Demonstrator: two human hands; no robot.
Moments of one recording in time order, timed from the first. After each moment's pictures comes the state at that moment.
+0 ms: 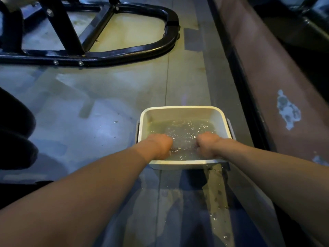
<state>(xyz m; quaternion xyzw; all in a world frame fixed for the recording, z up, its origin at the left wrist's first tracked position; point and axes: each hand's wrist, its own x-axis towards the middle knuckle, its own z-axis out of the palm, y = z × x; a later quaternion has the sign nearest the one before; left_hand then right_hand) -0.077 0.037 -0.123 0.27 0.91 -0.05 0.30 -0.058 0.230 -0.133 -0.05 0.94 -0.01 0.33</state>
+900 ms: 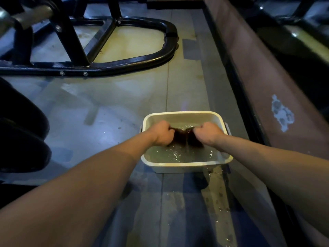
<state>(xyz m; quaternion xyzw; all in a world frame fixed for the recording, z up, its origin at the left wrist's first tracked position) -0.092 0.033 -0.081 0.11 0.93 0.24 0.24 -0.065 0.225 -0.104 0.18 0.91 -0.35 0.16</state>
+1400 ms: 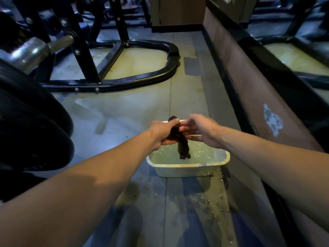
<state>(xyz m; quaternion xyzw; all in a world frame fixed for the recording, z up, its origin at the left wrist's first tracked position) -0.060 0.039 -0.028 -0.14 0.72 0.63 0.24 -0.035 0.196 -0.021 0.15 0.69 -0.69 0.19</state>
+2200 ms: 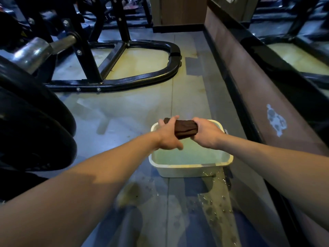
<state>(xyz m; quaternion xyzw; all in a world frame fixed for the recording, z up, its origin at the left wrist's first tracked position) -0.063 0.028 -0.029 0.10 0.92 0.27 0.25 -0.040 0.206 -0.044 -0.02 0.95 -0.30 0.07</state>
